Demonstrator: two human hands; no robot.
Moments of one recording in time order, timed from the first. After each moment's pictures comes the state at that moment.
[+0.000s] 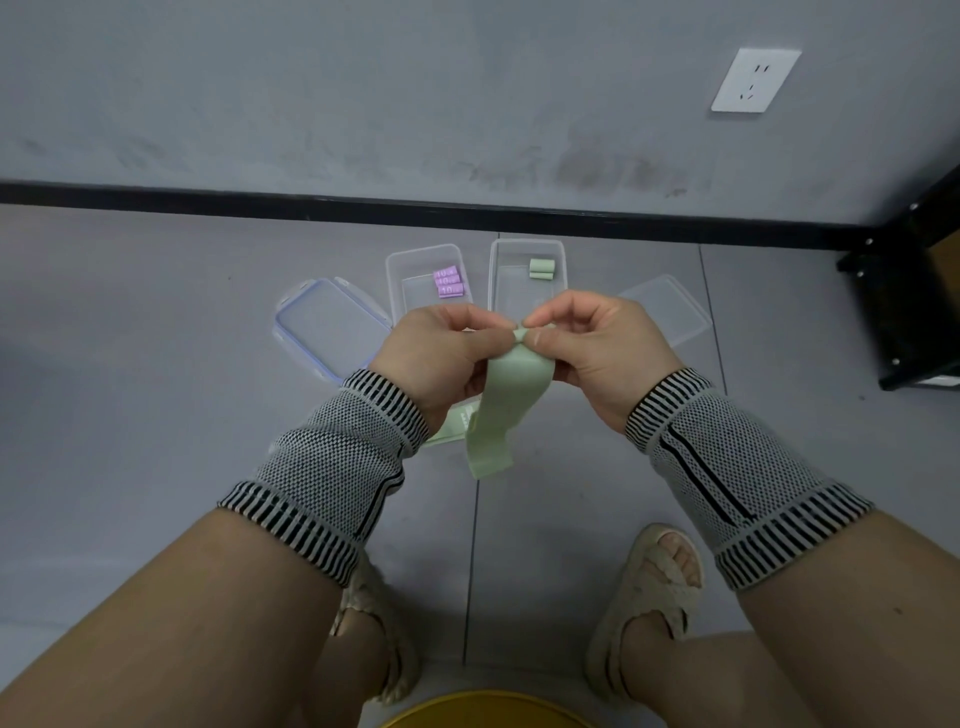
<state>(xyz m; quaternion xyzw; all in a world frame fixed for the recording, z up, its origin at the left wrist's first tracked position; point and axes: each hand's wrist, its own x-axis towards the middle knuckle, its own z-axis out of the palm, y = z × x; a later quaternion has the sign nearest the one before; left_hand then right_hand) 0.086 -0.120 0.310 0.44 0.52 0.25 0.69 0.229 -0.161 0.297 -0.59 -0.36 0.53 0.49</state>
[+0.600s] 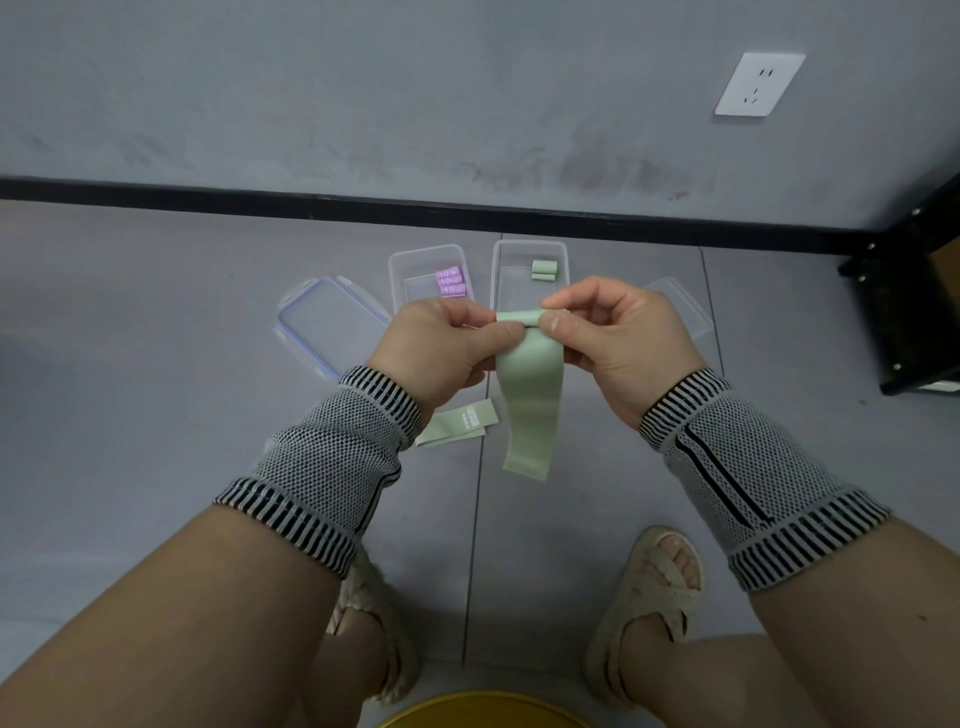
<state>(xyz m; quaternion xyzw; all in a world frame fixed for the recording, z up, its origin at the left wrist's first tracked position) 0.080 -0.114 0.309 0.52 0.54 0.25 0.61 0.234 -0.163 0.302 -0.58 -0.37 0.50 0.53</state>
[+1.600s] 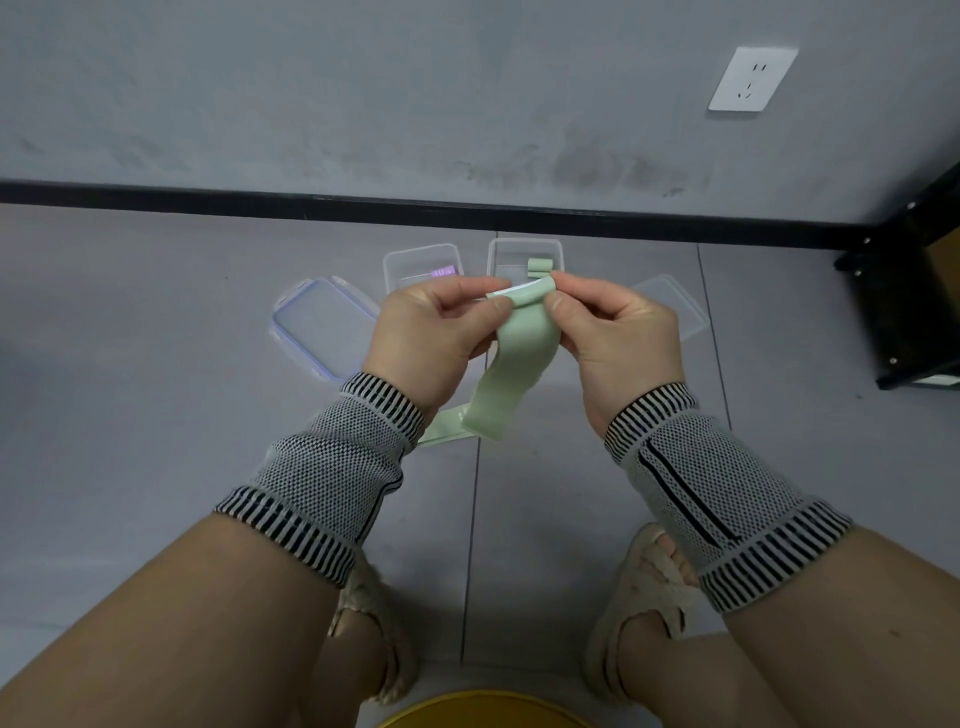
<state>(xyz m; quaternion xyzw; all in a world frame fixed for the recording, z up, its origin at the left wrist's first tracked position) 0.089 -0.120 0.312 0.49 0.49 0.36 0.62 0.221 -0.164 0.294 -0.62 -0.28 0.40 0.61</state>
